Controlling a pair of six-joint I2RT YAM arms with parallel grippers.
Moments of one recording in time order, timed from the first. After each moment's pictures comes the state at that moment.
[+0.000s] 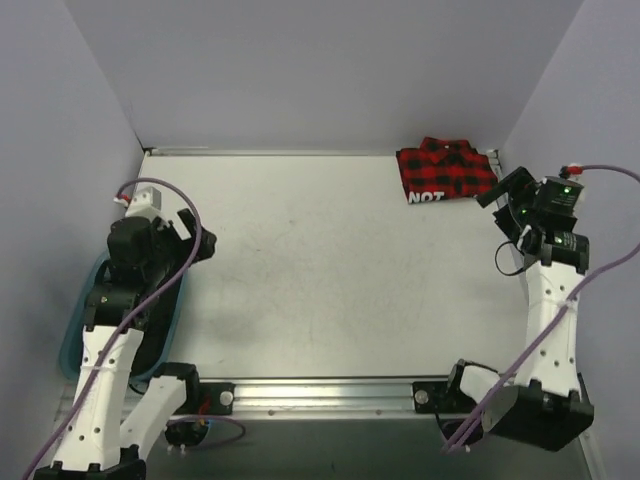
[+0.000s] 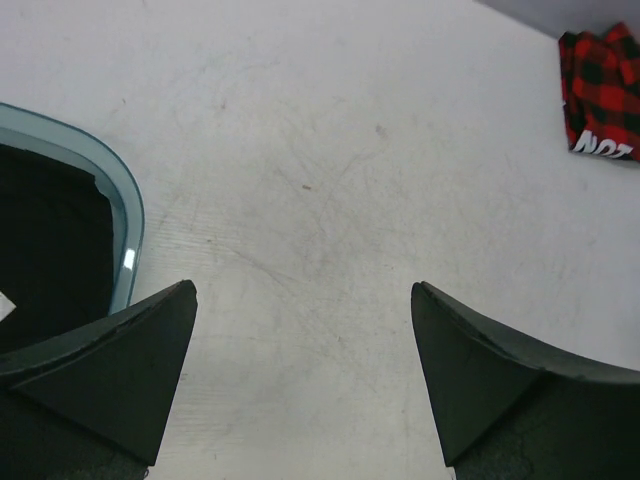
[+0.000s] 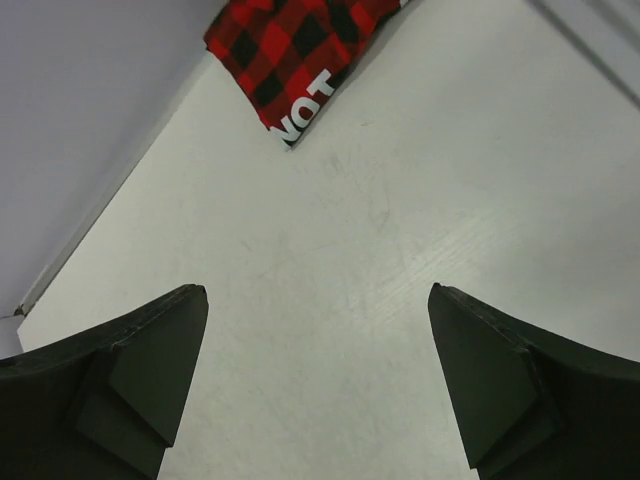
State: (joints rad) left arm -0.08 0.81 0.97 -0.67 0.04 -0.46; right arm -0.29 1.18 1.21 -0.67 -0.11 0.62
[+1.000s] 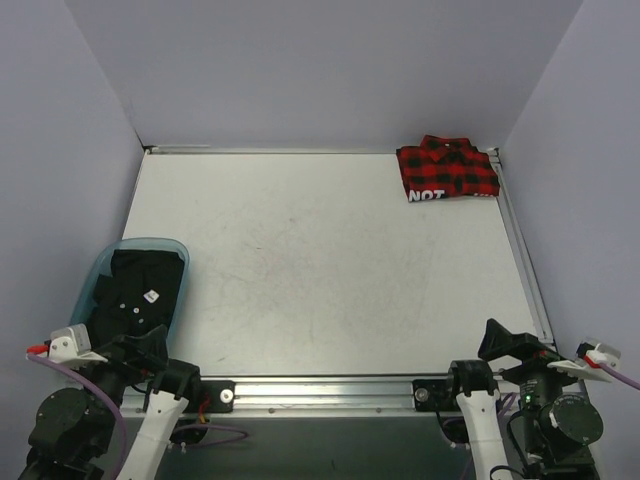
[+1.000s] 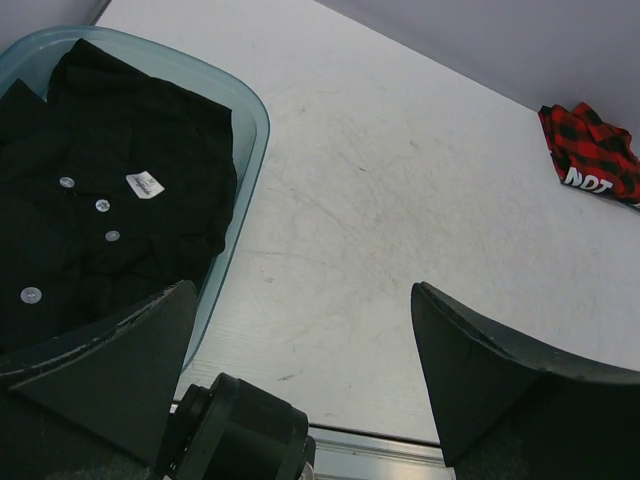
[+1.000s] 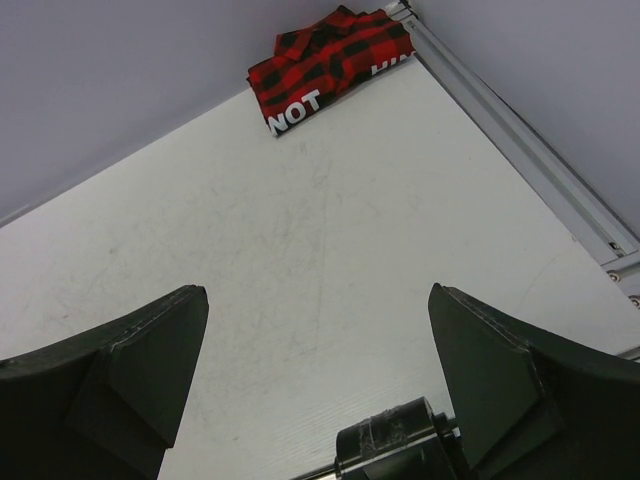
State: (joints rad) left arm -0.28 0.01 1.09 -1.27 -0.31 -0.49; right arm 0.04 0.01 1.06 -1.20 0.25 0.41
